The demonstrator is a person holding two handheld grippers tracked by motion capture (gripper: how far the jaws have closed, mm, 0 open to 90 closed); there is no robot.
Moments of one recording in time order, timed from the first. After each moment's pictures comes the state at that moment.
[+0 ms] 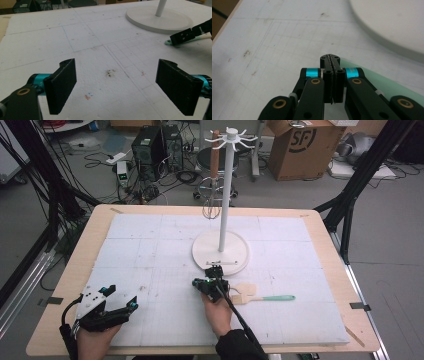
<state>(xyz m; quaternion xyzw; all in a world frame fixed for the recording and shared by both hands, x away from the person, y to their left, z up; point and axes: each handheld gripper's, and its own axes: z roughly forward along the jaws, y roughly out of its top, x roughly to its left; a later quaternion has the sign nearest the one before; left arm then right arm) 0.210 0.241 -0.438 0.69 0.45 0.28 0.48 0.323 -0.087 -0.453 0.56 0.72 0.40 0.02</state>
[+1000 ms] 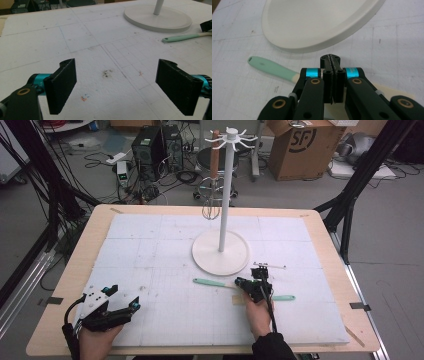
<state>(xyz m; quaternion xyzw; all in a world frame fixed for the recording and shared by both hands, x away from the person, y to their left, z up) 0.211 0.236 -0.439 0.70 0.45 0.28 0.48 0.318 -0.203 -0.452 0.63 0.67 0.39 0.05</state>
